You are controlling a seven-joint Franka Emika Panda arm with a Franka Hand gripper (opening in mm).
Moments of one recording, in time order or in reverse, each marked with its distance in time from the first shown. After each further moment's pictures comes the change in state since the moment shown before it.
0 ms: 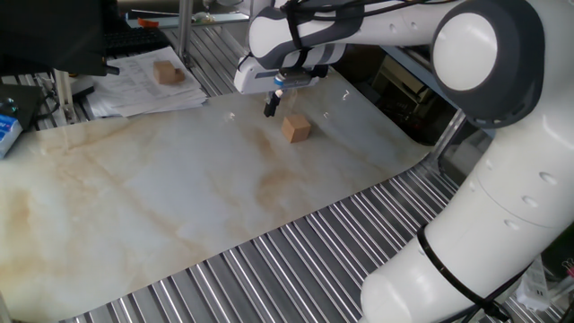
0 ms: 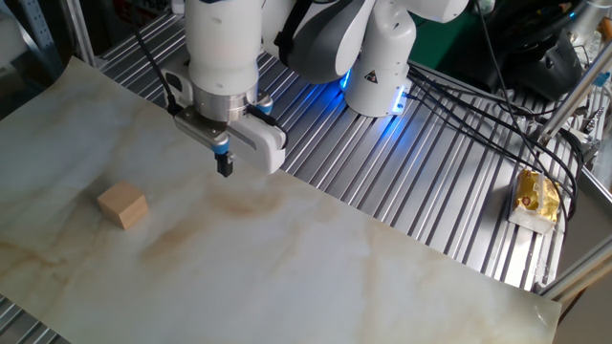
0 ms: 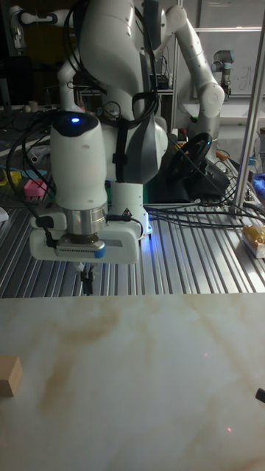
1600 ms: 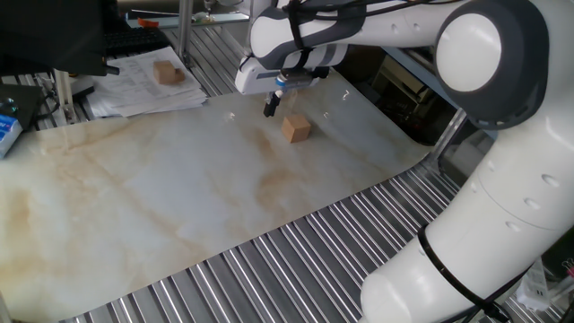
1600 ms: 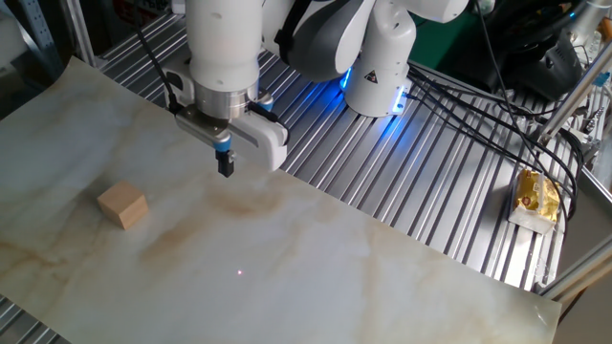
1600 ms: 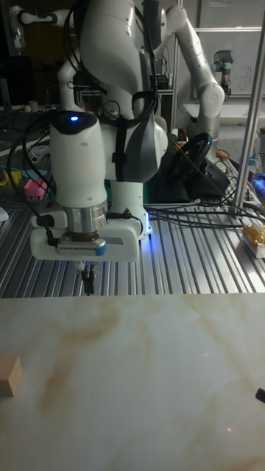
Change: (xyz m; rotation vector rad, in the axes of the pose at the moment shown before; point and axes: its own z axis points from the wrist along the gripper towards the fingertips) arm 0.006 0.003 0.001 -0.013 -0.019 -0.014
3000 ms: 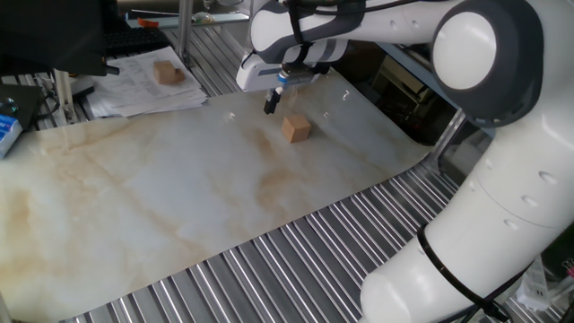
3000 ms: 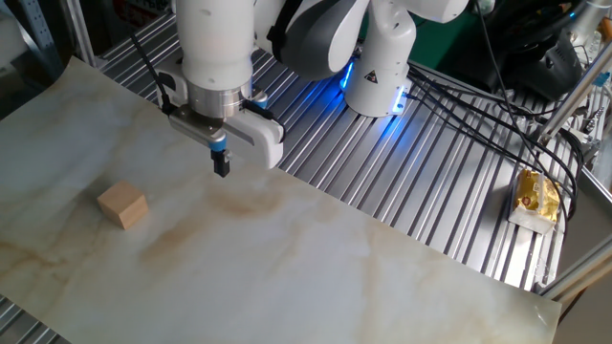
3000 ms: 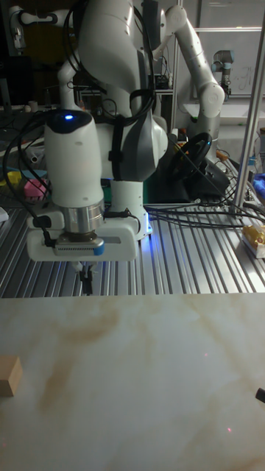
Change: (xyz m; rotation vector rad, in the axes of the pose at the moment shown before) arm -0.004 -0.003 -0.003 -0.017 0.006 -0.036
